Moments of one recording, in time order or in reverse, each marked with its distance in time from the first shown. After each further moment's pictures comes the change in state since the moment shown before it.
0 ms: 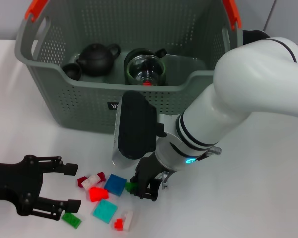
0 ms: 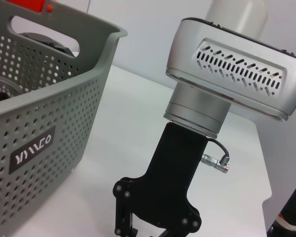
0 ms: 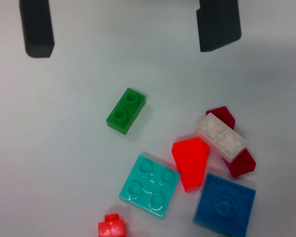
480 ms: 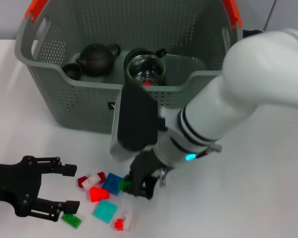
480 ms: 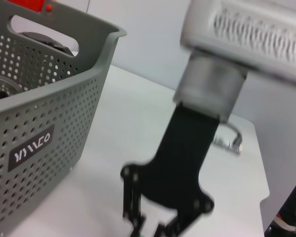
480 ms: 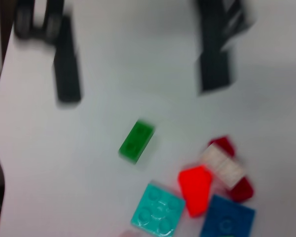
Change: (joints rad) left arm 0.002 0.005 -0.001 0.003 0.000 0.007 -0.001; right arm -0.048 -0.021 0.054 -0.125 -0.018 -0.065 0.032
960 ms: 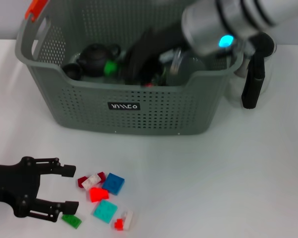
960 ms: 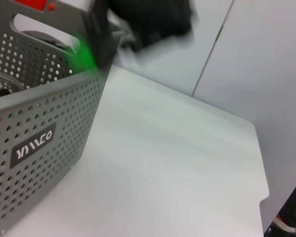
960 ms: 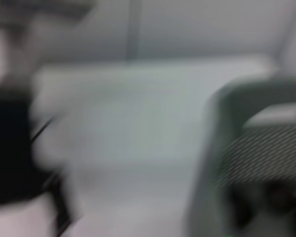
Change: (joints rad) left arm 0.004 0.003 -0.003 0.000 0.000 0.004 -0.006; right arm -0.051 -0.007 0.621 -0.327 -0.118 -0.249 -0.033
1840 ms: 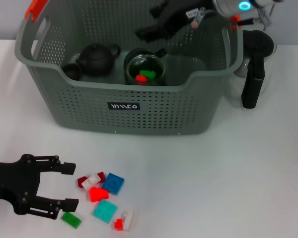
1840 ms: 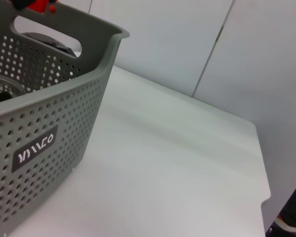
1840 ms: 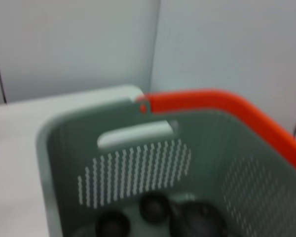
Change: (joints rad) left arm -0.008 0.001 -0.001 -0.001 0.000 -0.002 -0.005; right arm 0.063 -0.004 0.219 0.180 -0.112 0.153 -0.062
